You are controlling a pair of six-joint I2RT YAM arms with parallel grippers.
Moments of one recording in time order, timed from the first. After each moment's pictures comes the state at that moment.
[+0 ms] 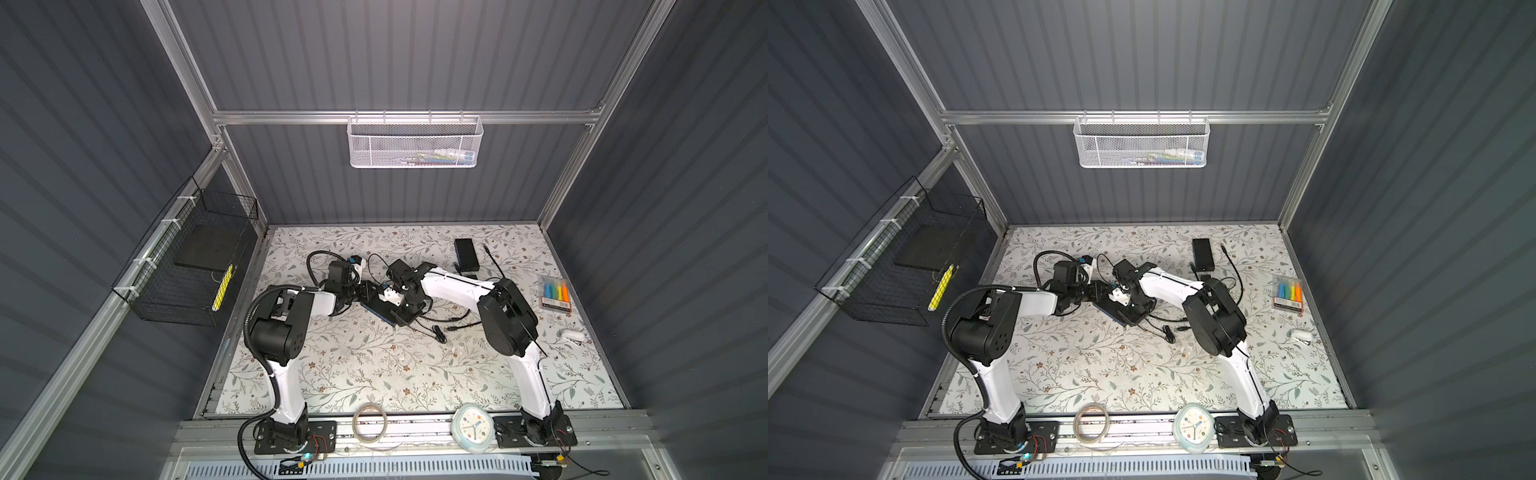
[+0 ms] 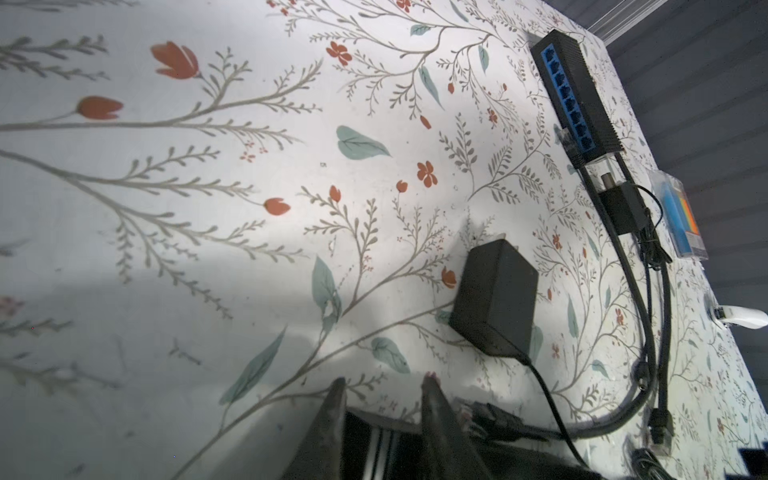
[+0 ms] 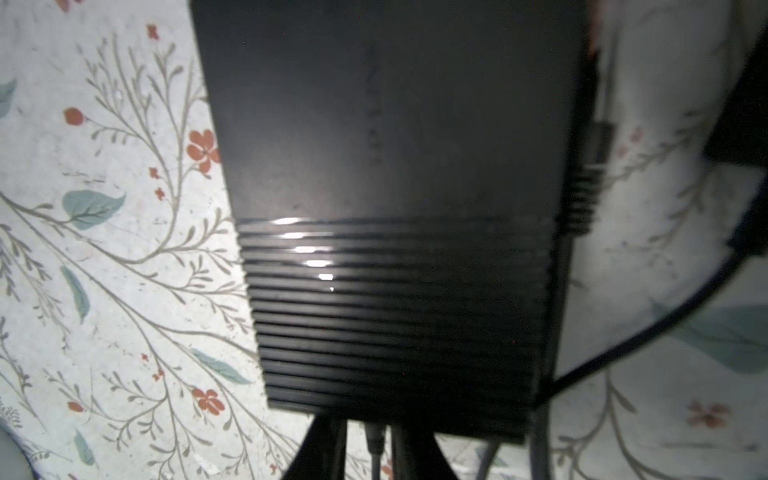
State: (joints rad) left arm -0.30 1.92 0.95 0.24 0.47 -0.31; right arm 0.76 2.20 1.68 -0.89 -0.21 -0.10
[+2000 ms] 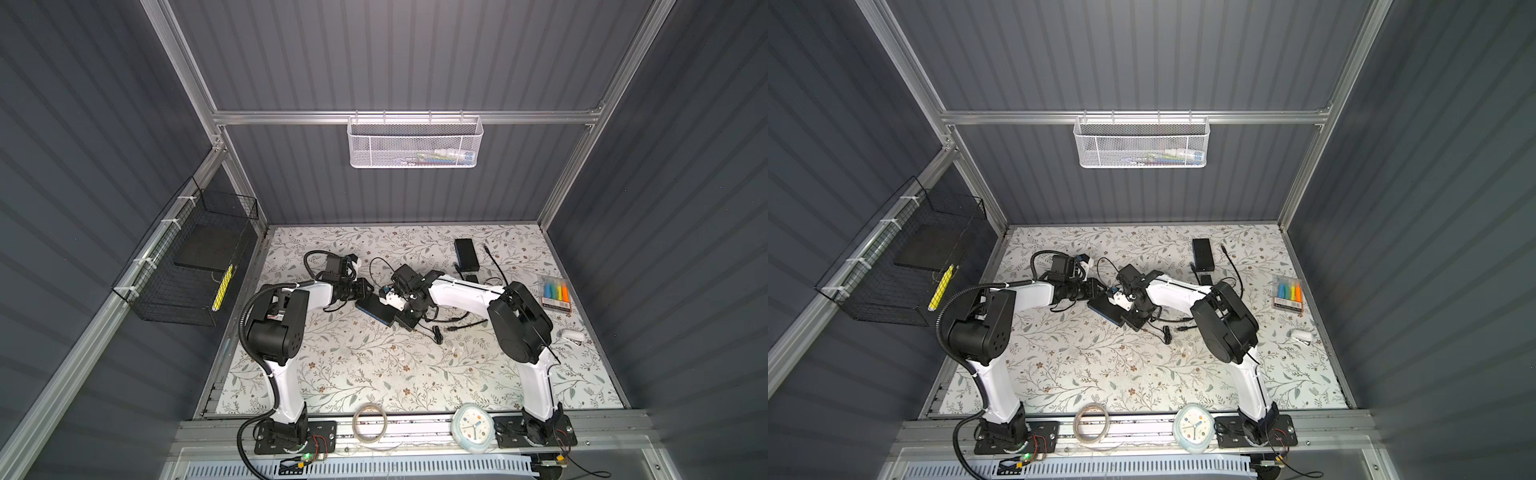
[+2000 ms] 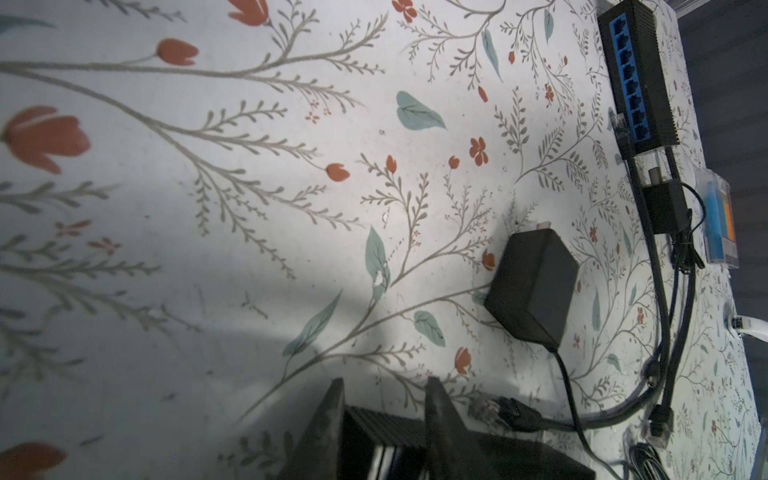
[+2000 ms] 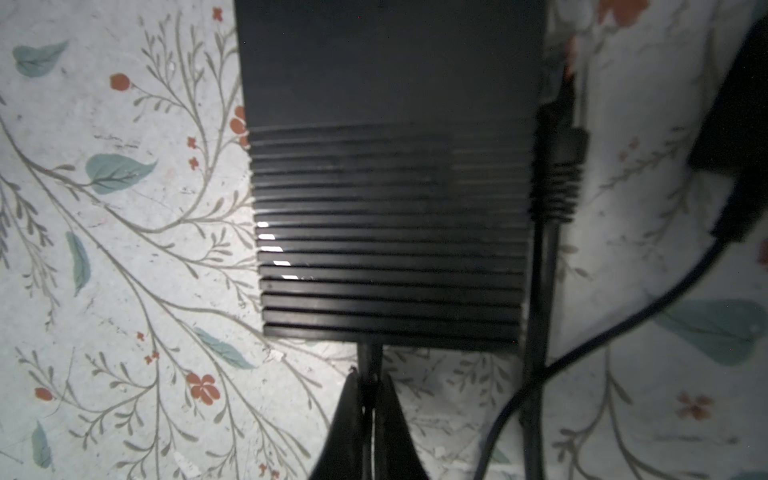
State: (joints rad) left arm -0.27 1.92 1.07 -0.03 0.45 -0.29; right arm 0.77 2.09 1.51 -0.74 -0.19 -0.18
